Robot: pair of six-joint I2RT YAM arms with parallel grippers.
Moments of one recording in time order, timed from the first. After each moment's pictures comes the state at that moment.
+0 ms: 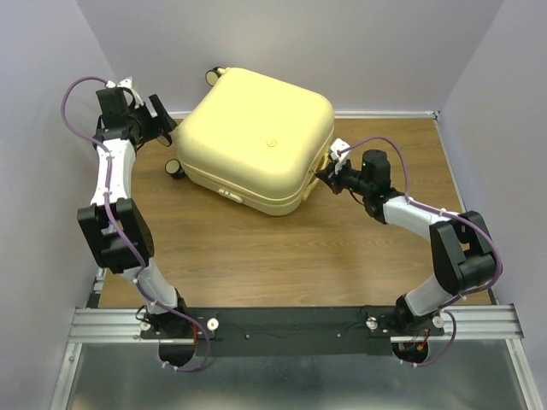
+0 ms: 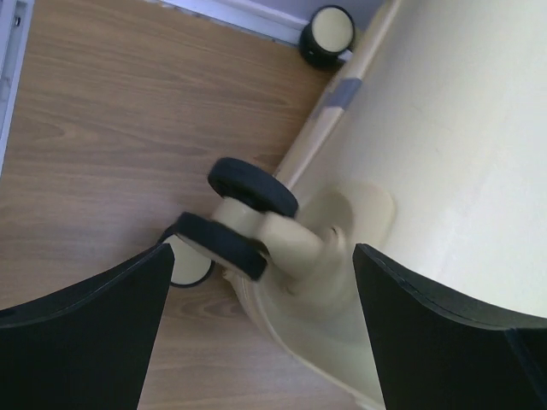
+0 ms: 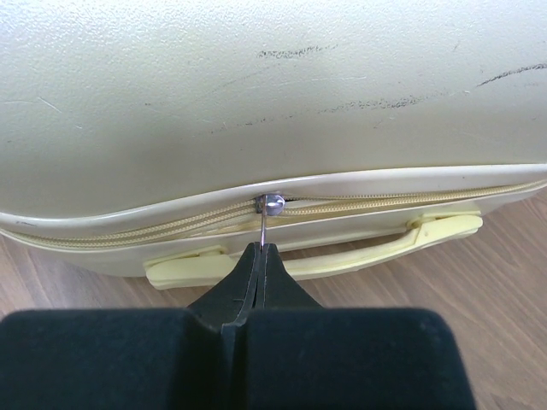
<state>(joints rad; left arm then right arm) 0.25 1.69 1.56 -0.40 0.39 -0.20 0.34 1.57 0.82 0.47 -0.53 -0.30</state>
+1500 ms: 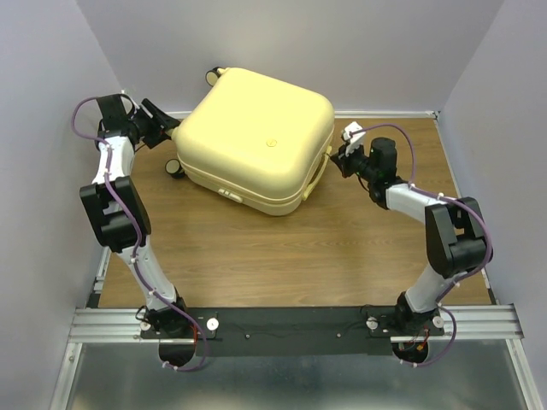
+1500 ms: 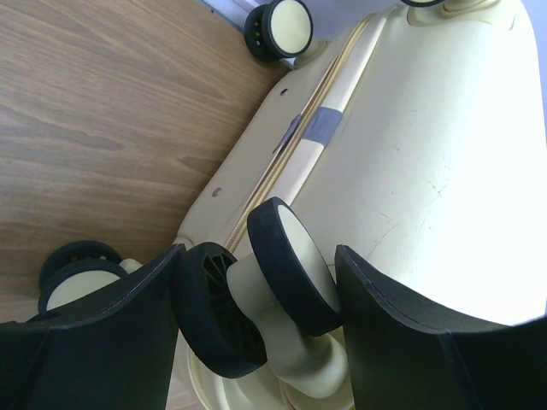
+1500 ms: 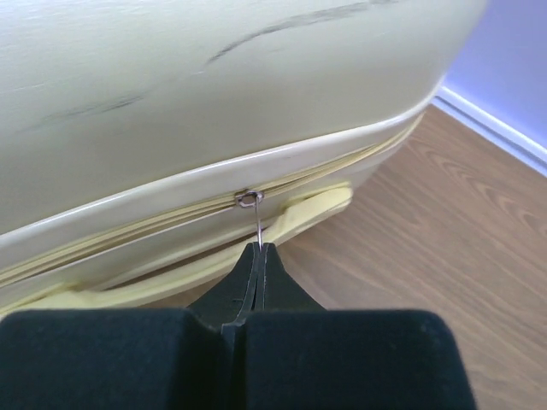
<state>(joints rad) 0.32 1.99 1.69 -0.28 0.60 -0.61 0.24 1.67 0.91 0.49 -0.40 -0.25</state>
